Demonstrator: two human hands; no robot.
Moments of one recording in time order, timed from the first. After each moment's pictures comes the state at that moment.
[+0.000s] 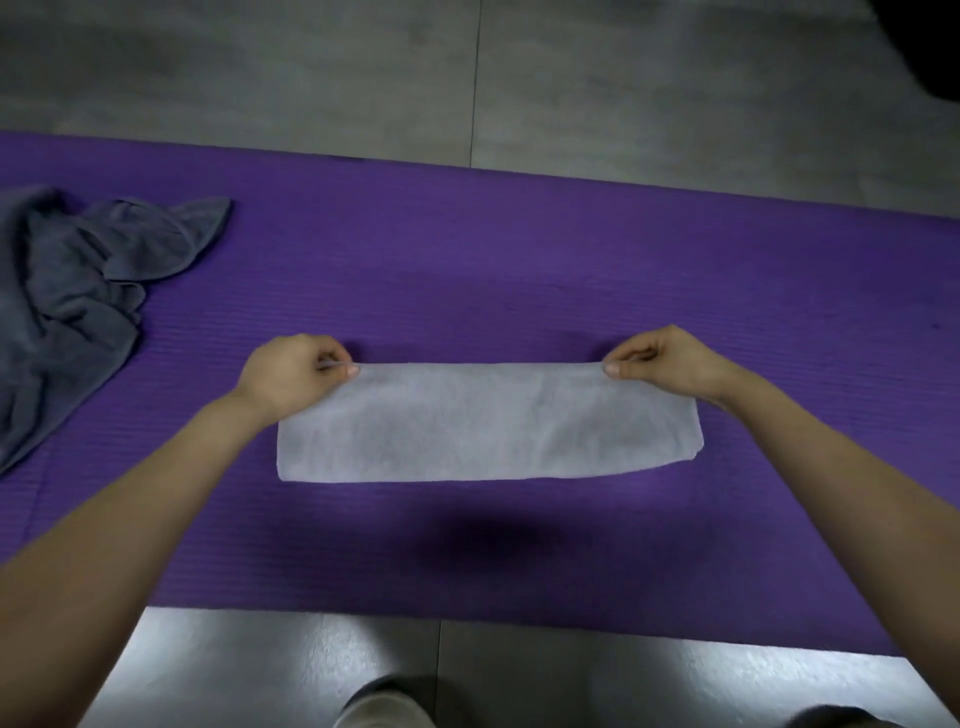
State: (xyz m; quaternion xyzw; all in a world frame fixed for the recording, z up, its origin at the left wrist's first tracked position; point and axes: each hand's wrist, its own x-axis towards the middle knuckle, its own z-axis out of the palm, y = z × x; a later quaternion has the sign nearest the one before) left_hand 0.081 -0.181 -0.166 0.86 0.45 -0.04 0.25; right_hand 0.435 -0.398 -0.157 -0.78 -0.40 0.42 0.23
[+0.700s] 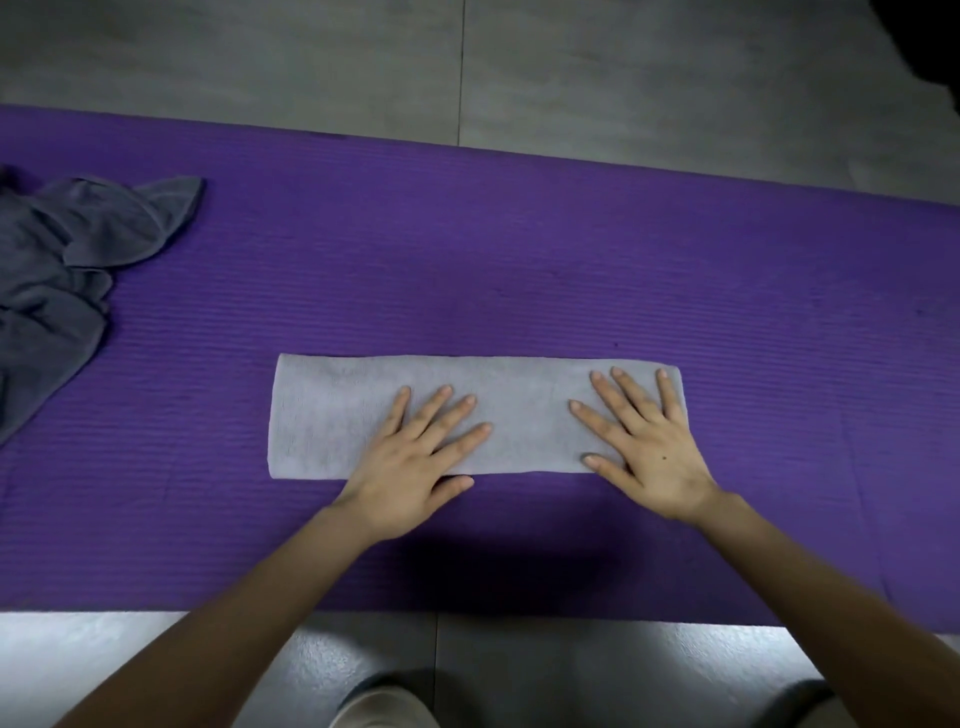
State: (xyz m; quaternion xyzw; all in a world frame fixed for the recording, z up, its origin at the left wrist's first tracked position) left_hand 0.106 -0.305 -0.217 0.99 0.13 -0.04 0.09; right_hand 0.376 -0.482 -0.201 -0.73 -0.68 0.05 -0.03
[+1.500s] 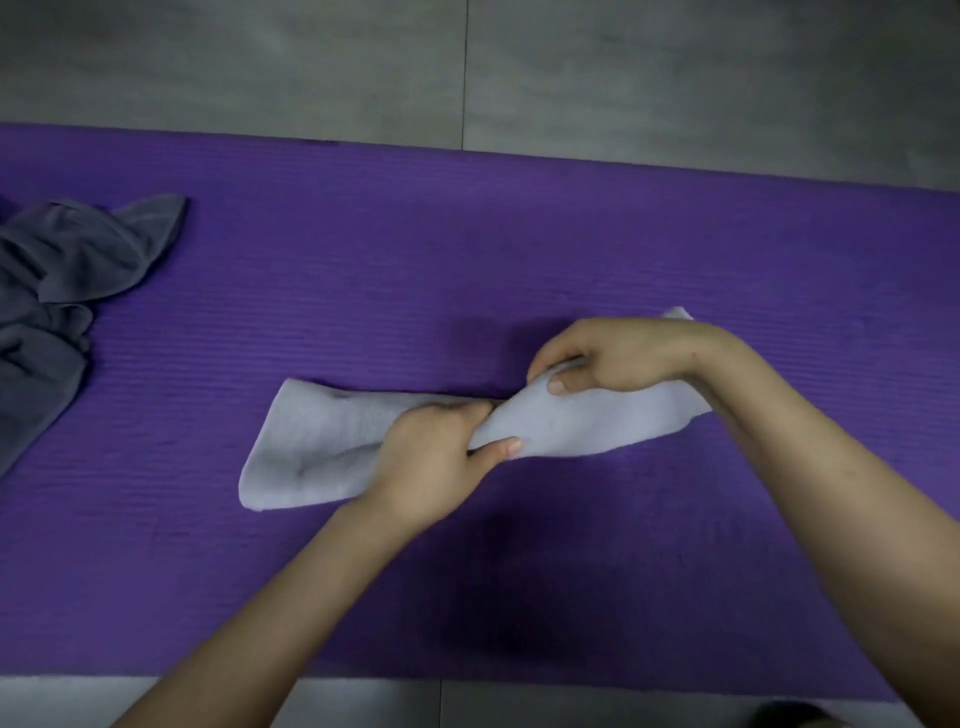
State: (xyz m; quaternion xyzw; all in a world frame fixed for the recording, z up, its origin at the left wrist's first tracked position) left_hand 0.175 -0.282 -0.156 0.91 0.31 0.01 0.26; right_hand 0.394 -0.316 -0.103 -0.62 -0.60 0.51 0.00
